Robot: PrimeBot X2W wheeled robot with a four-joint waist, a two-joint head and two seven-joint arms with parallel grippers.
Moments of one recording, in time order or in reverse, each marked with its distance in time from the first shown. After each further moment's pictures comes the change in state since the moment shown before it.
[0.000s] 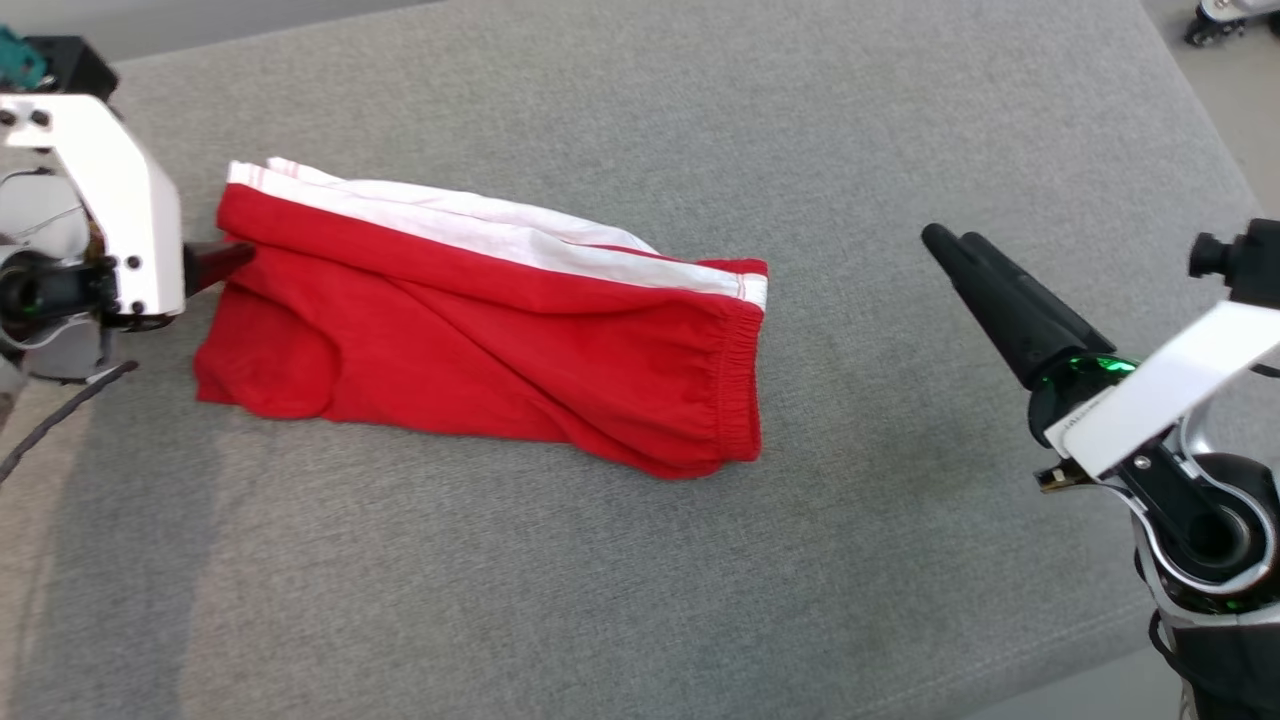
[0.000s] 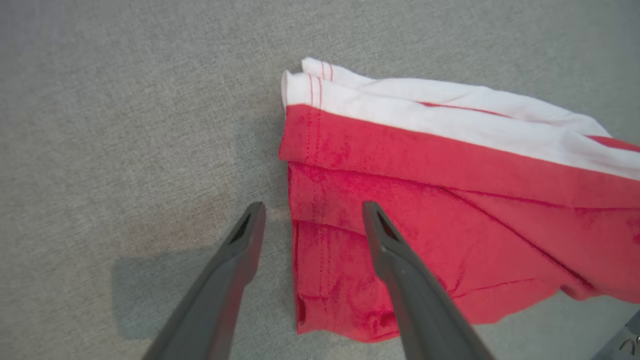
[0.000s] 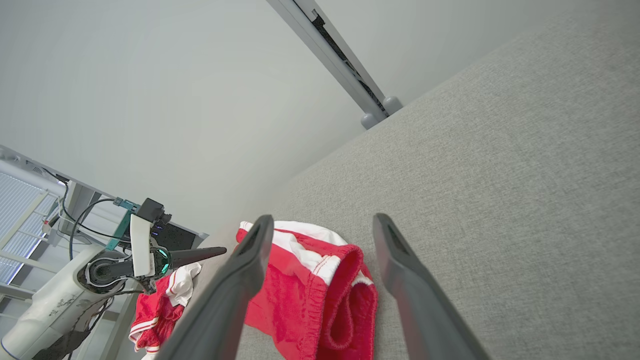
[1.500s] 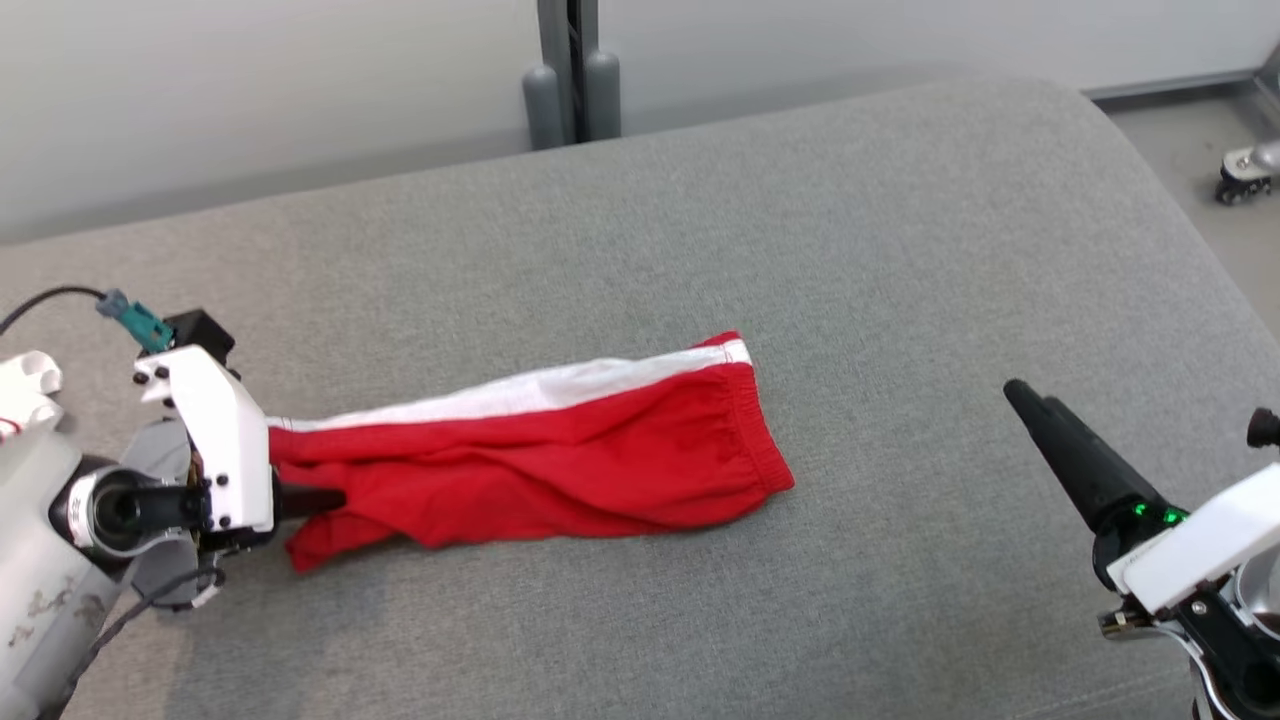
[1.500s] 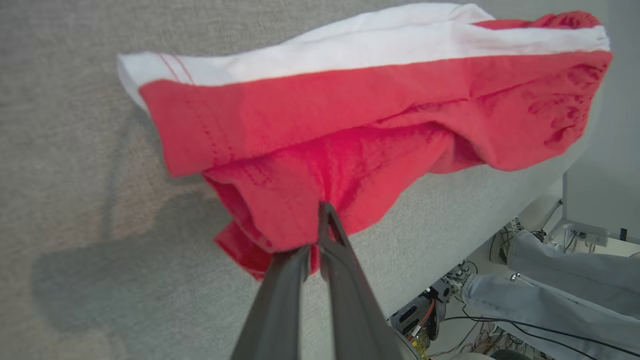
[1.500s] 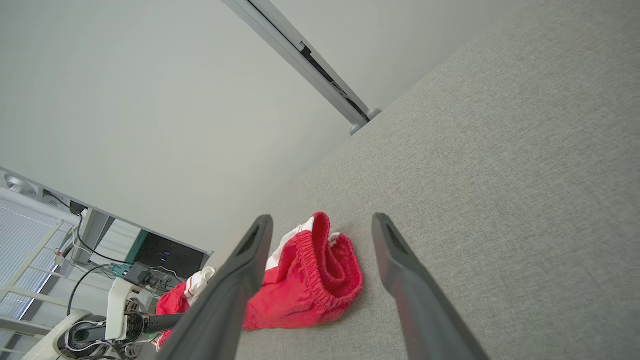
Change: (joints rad) left arm 0.361 0.017 0.058 -0.156 -0.247 0.019 0.083; right arm 0.282 0.017 -0.152 -0.051 -0.022 0.000 0.012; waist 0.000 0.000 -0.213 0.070
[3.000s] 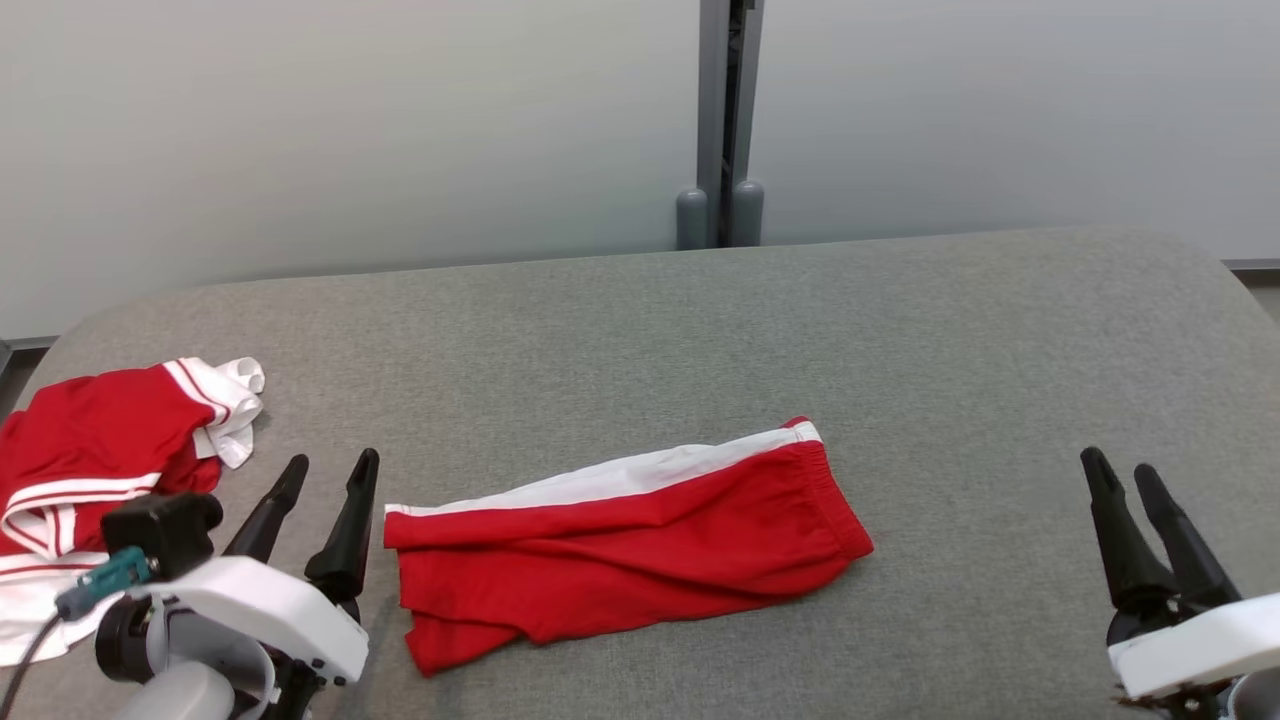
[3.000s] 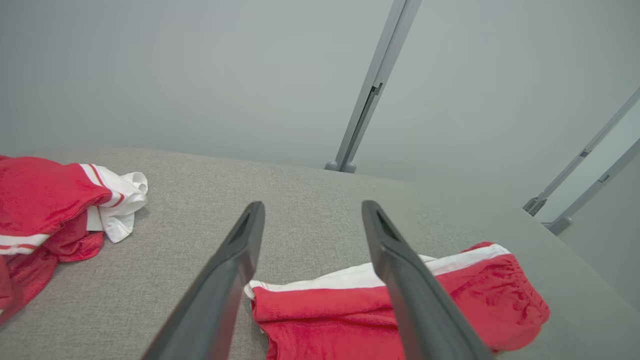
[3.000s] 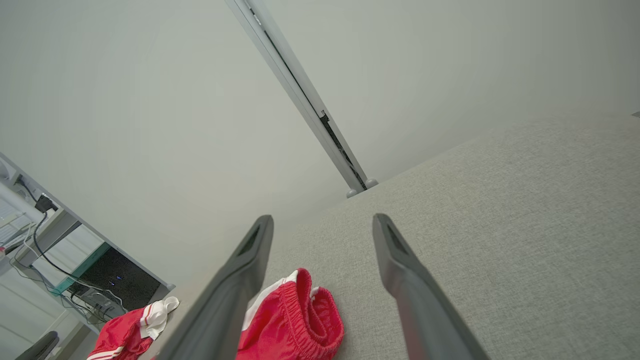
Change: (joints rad) left arm 0.478 -0.013 0.147 -0.444 0.331 0.264 -1.093; right arm 0.167 0.003 -0.004 0.016 -0.259 0.000 -0.346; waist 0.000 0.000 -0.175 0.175
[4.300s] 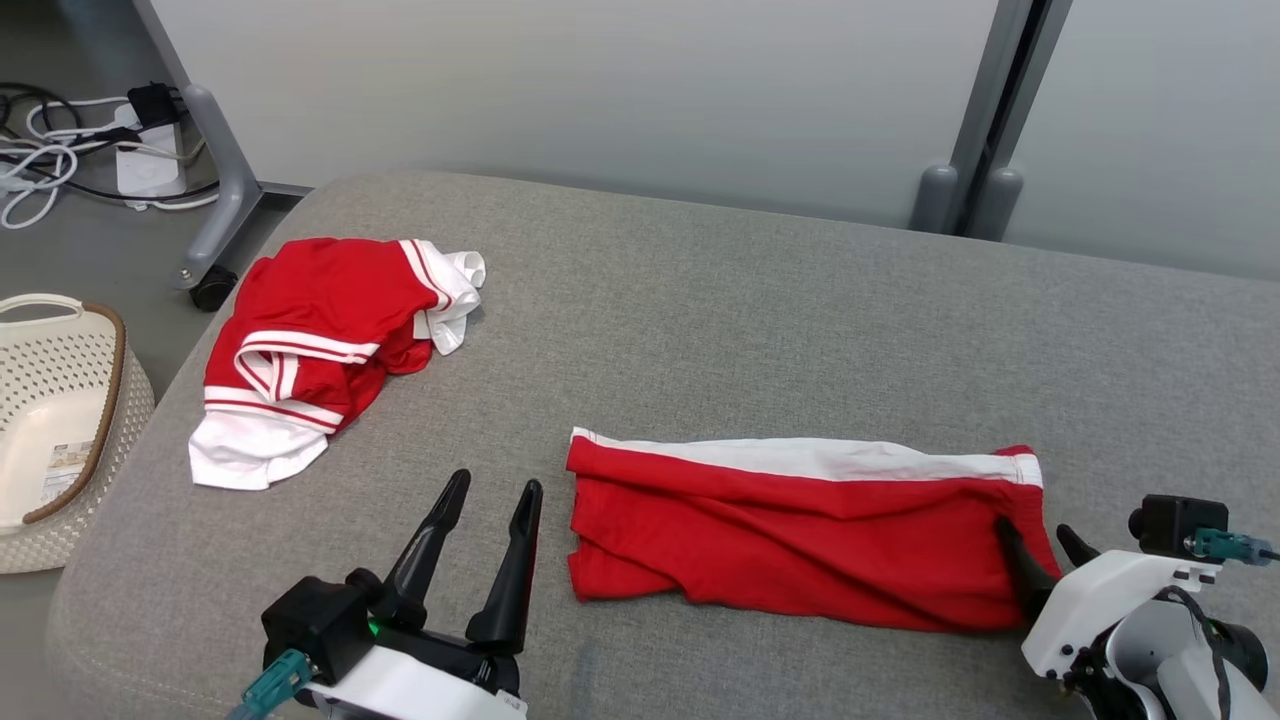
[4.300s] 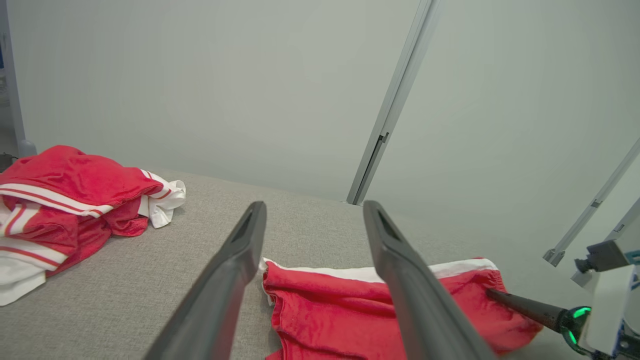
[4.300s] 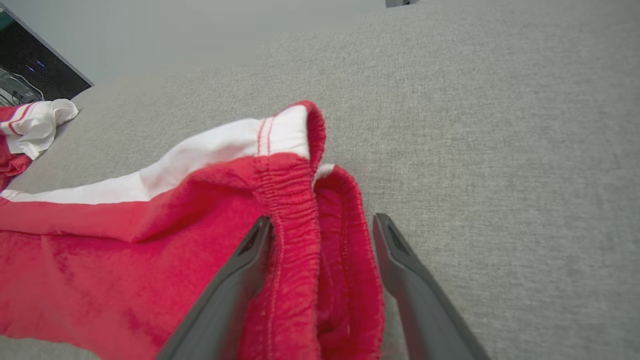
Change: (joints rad) left arm 0.232 -0.421 0.275 -0.047 0.547 -0.229 -0.058; right arm -0.327 -0.044 0.227 0.738 -0.211 0.000 -0.063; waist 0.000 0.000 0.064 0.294
